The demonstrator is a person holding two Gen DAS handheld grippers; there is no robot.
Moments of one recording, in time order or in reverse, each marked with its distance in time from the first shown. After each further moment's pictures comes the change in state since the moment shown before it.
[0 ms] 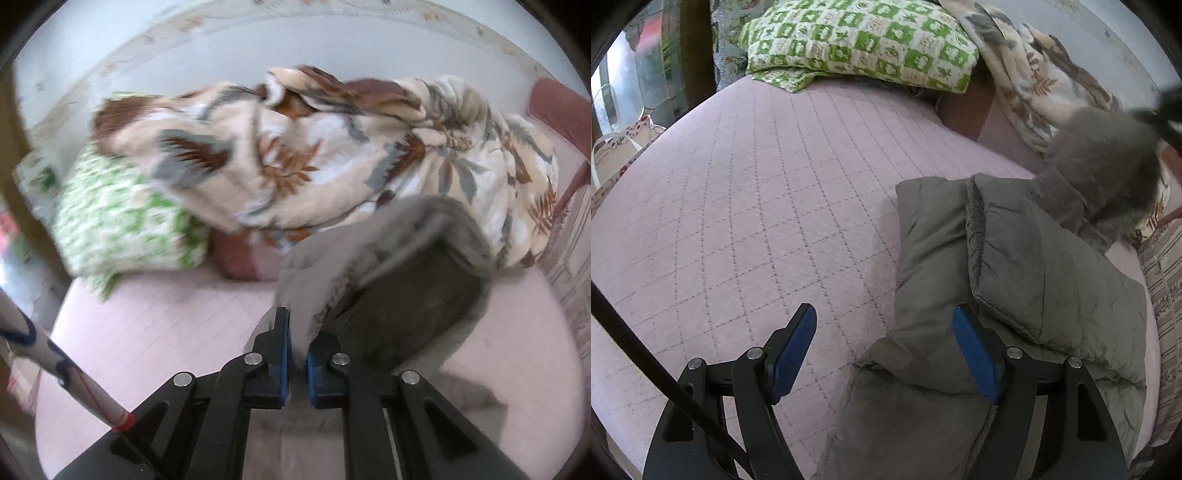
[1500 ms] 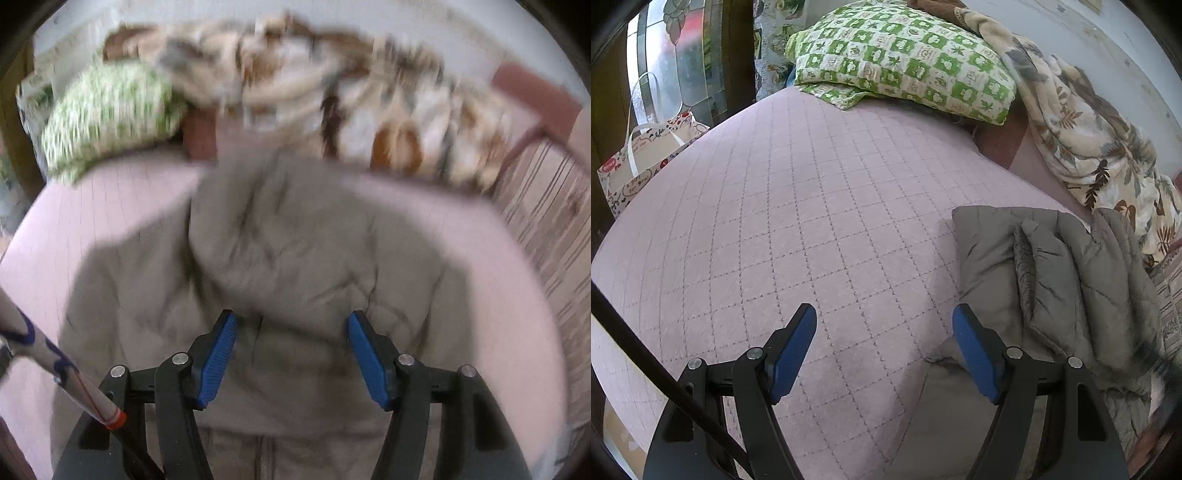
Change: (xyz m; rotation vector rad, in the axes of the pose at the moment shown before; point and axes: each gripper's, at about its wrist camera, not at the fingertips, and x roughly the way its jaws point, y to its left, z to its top) left arm -0.030 0.043 -0.004 -0.059 -0.070 0.069; right arm -0.012 -0.041 -0.204 -0.062 0.174 -0.159
